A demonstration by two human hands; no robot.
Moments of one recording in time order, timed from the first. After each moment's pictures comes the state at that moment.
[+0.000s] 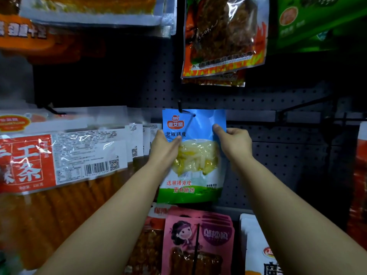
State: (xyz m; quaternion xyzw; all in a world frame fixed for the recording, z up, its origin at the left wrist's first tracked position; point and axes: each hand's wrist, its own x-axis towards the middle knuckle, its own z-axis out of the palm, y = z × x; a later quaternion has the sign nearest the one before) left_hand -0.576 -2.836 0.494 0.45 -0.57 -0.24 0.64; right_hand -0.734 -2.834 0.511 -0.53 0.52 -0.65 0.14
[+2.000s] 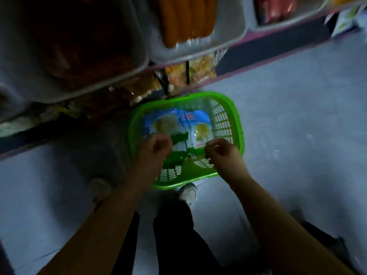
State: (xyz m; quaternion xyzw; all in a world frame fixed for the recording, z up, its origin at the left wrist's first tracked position) left_hand -0.909 -2.417 -0.342 0.55 -0.51 -0.65 0.08; right_hand -1.060 -2.315 -0.330 -0.15 0.84 -0.28 0.44
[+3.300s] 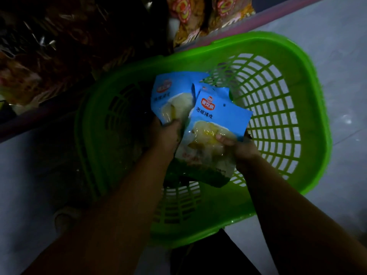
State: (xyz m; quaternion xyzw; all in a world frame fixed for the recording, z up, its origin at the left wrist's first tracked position) left_hand -0.961 -2.439 -0.634 0.66 -0.31 -0.68 0.13; right_hand -1.085 -2.310 -0.623 0.15 0.74 -0.45 0.48
